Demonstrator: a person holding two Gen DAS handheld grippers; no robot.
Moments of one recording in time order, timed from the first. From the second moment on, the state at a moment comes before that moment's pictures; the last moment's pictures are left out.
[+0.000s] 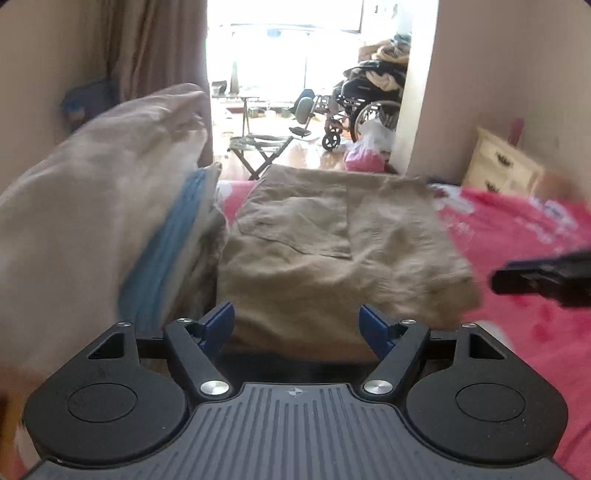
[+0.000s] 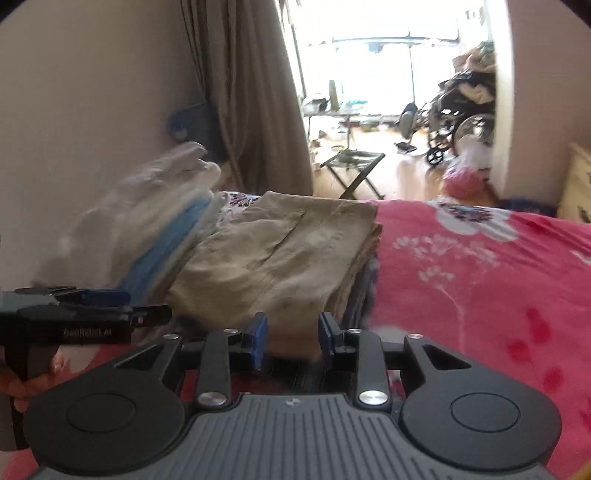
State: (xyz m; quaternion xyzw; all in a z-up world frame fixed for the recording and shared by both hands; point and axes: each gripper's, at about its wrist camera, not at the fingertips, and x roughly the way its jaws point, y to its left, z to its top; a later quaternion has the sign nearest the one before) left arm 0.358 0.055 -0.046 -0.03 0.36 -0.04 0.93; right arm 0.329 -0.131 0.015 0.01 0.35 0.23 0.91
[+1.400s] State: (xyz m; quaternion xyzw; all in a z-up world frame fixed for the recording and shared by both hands) left arm 0.031 0.048 0.064 -0.15 0.41 -0.10 0.89; right arm -0.003 -0.150 0.097 0.06 0.33 0.21 0.92
